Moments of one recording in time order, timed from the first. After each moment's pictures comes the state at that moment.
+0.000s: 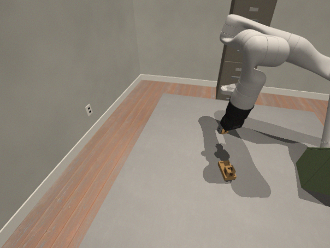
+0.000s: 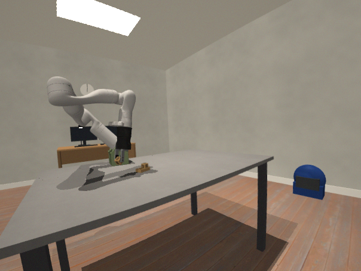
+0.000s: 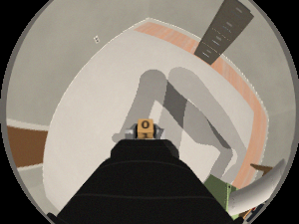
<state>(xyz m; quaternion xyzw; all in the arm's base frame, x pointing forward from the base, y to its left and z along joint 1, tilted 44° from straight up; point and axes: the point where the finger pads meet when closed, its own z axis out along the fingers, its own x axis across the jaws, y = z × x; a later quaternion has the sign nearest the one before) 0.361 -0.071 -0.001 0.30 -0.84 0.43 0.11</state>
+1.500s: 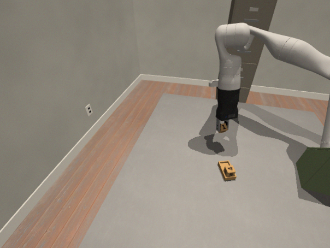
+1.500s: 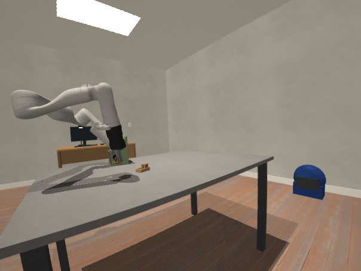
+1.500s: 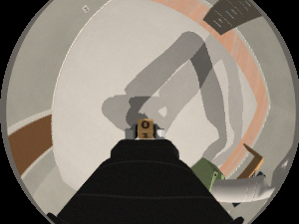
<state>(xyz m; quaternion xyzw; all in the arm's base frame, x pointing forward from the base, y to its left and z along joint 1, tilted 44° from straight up) 0.369 -0.077 0.008 0.27 -0.92 0.24 0.16</state>
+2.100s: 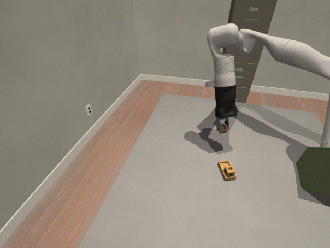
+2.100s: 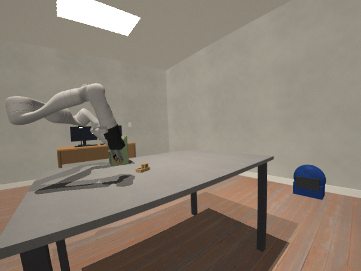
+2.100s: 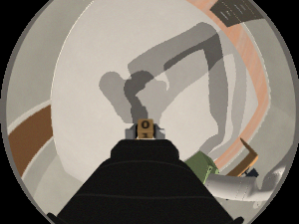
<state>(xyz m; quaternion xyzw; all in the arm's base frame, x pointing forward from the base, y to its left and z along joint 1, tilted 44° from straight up) 0.367 -0.074 0.007 0.26 -0.93 0.17 0.19</state>
